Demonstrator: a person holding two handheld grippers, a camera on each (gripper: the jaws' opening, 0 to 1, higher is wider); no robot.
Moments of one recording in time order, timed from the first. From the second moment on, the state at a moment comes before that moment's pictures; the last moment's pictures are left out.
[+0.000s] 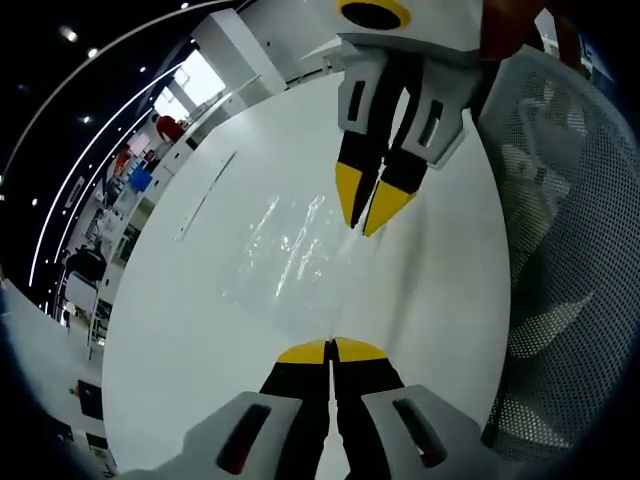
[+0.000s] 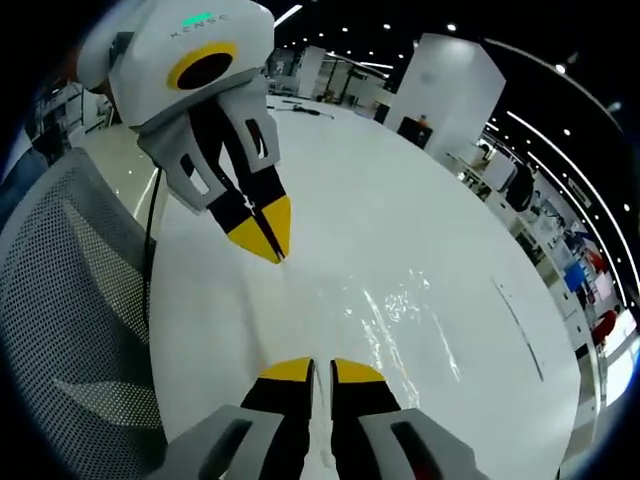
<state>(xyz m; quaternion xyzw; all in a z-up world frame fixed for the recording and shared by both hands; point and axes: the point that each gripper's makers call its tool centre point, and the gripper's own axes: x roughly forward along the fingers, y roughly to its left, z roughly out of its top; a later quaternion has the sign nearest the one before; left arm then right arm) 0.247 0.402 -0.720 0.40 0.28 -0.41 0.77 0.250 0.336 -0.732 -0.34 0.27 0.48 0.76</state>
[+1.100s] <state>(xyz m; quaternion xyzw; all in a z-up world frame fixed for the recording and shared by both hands) 0.240 0.368 -0.701 0.41 0.21 -0.43 0.77 0.254 0.335 -0.727 -0.33 0.28 0.47 0.77</state>
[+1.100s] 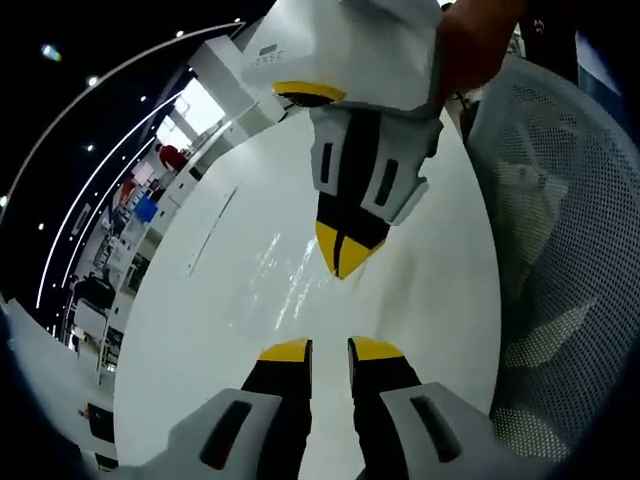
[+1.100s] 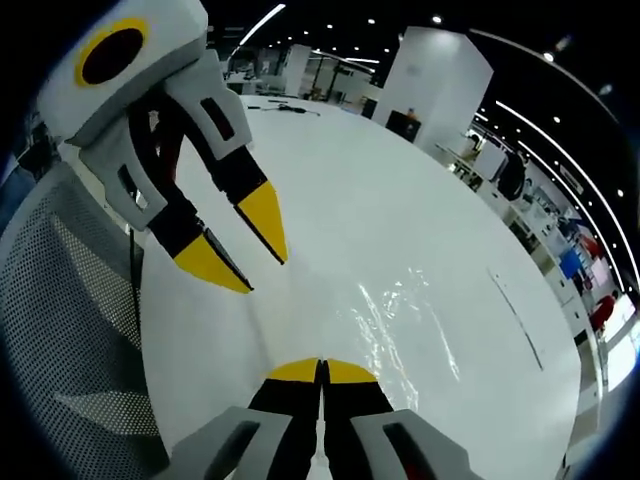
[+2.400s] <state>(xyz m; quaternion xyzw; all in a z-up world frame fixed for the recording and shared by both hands) 0.249 0.337 -0.724 0.44 0.21 -0.46 0.74 0.262 0.336 -0.712 -0.32 0.27 0.46 0.78</state>
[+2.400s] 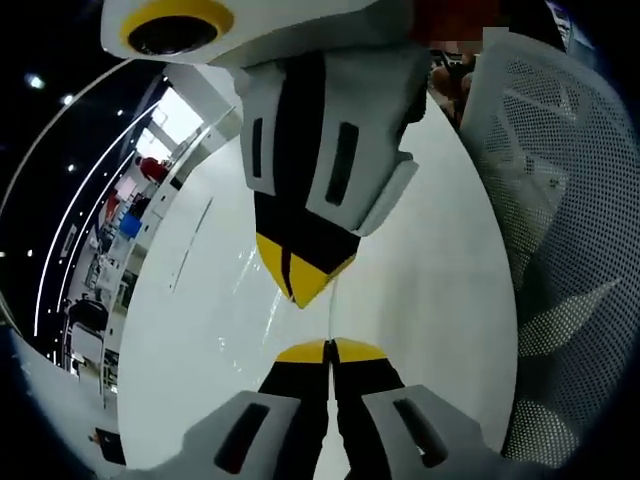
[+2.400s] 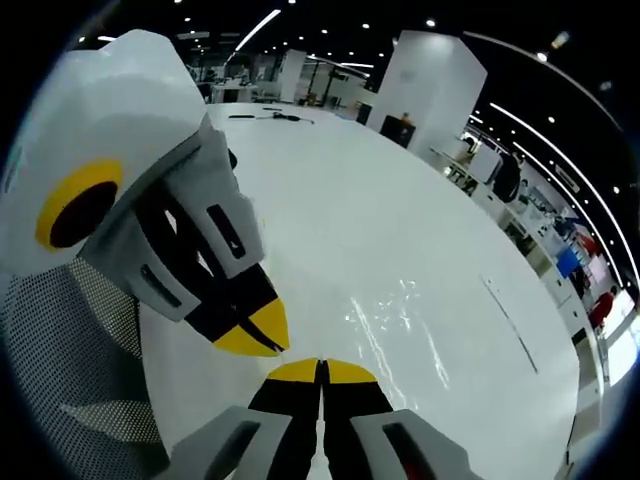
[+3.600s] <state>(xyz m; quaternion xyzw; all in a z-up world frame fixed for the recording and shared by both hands) 0.234 0.338 -0.734 0.43 0.24 -0.44 0.75 0.287 0.325 -0.692 -0.28 0.26 0.40 0.83</state>
